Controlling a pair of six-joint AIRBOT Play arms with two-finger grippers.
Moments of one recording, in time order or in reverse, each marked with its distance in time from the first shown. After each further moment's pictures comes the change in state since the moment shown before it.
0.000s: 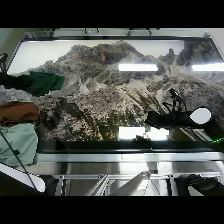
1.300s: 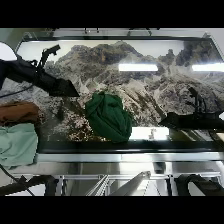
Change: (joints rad) left arm -0.452 0.497 -0.402 -0.209 -0.464 -0.069; right arm -0.294 0.115 0.002 0.076 0.298 -0.263
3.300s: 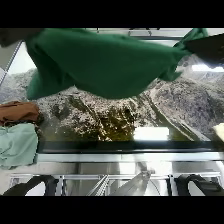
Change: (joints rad) left arm 0.113 0.260 0.347 -0.457 0.018 0.110; right arm -0.031 0.033 0.587 0.455 -0.005 -0.288
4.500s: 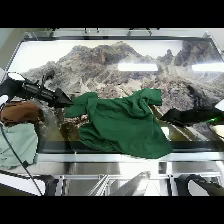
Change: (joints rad) left arm 0.100 -0.572 -0.412 0.277 -0.006 -0.007; right arm -0.086 -0.227 -0.507 -0.552 0.007 0.174
